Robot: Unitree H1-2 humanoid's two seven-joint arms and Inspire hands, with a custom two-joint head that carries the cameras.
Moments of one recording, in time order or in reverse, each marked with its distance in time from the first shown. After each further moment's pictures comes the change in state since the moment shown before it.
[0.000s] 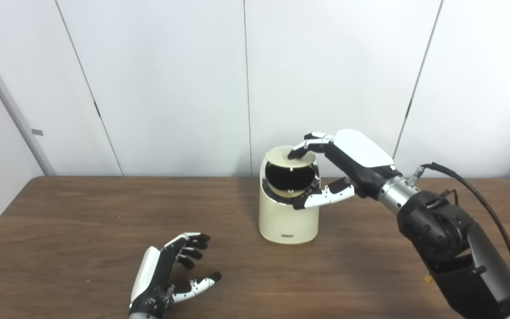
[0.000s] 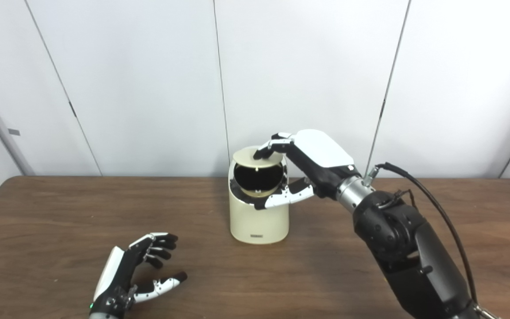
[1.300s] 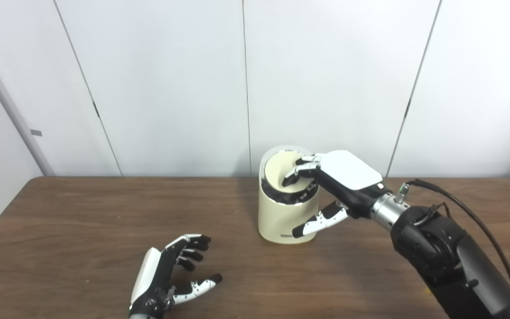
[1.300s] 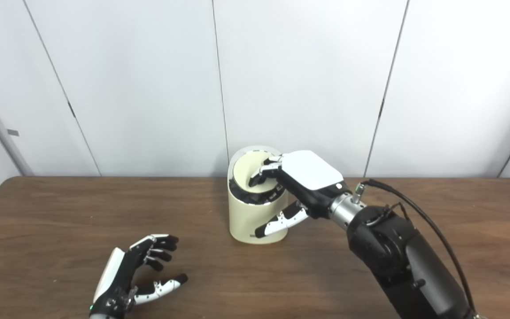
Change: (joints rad) left arm 0.014 0.000 -0.010 -0.047 -0.002 0.043 -0.016; right arm 0.015 -0.041 0.098 0.003 -0.146 -0.077 0.026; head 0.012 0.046
